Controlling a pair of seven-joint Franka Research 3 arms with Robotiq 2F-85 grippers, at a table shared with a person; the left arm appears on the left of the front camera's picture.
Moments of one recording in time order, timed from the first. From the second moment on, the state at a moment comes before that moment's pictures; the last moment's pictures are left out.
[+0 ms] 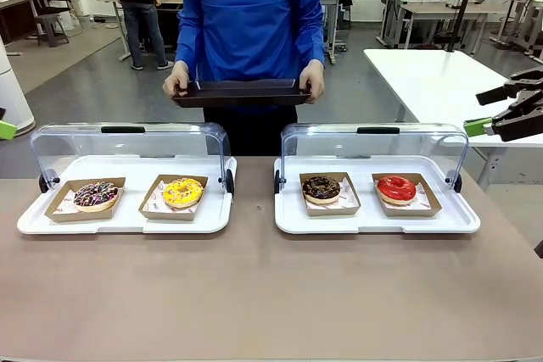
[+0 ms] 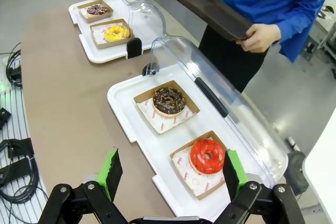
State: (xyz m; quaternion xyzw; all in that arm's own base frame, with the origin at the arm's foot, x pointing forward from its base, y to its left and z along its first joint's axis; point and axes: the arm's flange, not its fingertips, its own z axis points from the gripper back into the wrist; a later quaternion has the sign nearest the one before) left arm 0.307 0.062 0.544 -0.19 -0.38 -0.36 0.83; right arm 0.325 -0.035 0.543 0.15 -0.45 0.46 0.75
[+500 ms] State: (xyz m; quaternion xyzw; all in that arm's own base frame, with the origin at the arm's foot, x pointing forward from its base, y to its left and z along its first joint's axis) left arm 0.307 0.062 0.544 -0.19 -0.38 -0.36 0.83; right arm 0.325 -0.035 0.542 0.15 -0.45 0.46 0.75
